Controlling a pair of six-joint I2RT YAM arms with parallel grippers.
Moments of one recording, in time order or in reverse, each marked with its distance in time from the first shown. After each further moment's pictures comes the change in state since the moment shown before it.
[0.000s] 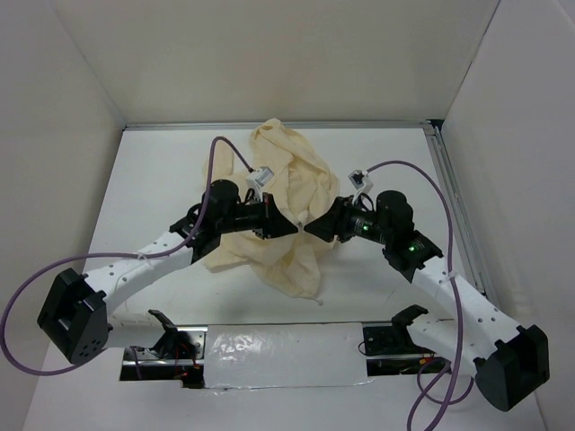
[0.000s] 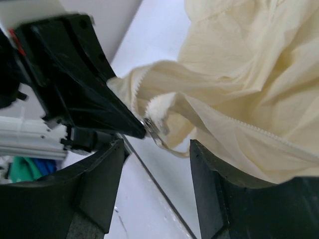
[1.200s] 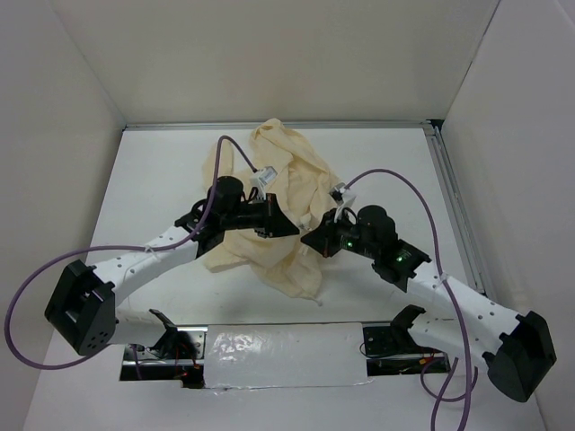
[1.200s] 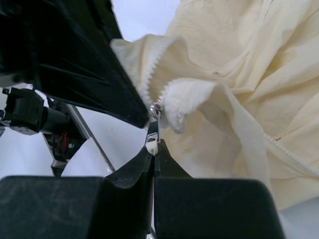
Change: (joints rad) left arm 0.014 0.064 0.046 -0.034 0.056 -0.047; right arm 0.201 0.010 -0.075 0.024 0.213 -0.235
